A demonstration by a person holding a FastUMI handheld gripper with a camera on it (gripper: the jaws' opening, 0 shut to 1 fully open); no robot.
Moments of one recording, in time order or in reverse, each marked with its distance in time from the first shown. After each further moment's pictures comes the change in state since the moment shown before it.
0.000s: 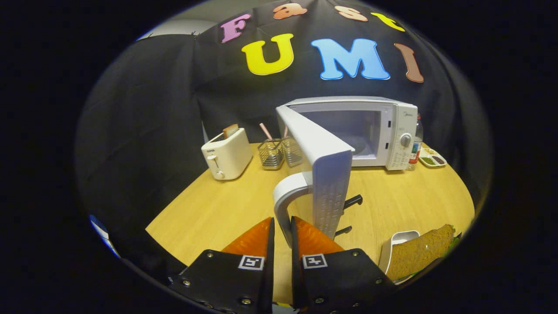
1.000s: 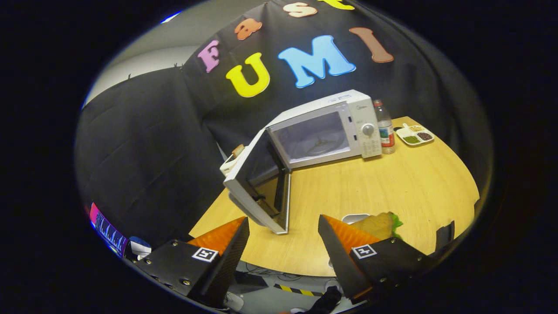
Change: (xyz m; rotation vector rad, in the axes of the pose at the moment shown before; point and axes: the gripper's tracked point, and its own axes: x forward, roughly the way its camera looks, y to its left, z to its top) arm -0.148 -0.130 0.022 0.221 -0.035 0.107
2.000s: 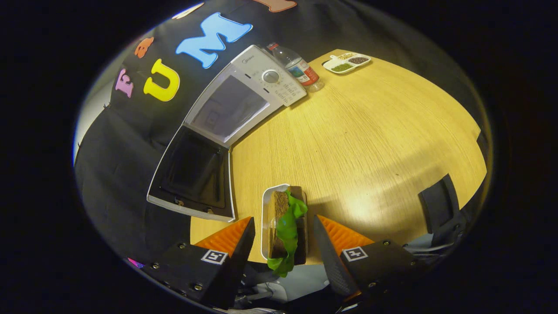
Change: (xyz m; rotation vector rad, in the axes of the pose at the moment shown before) arm 0.017 -0.143 -0.061 0.427 0.295 -0.112
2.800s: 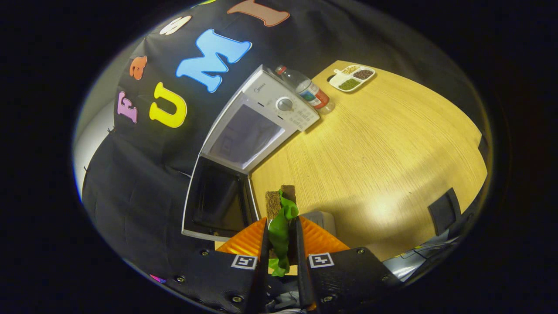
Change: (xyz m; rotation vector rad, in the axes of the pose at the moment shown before) arm -0.017 0.062 0.073 0.084 -0.130 0.086
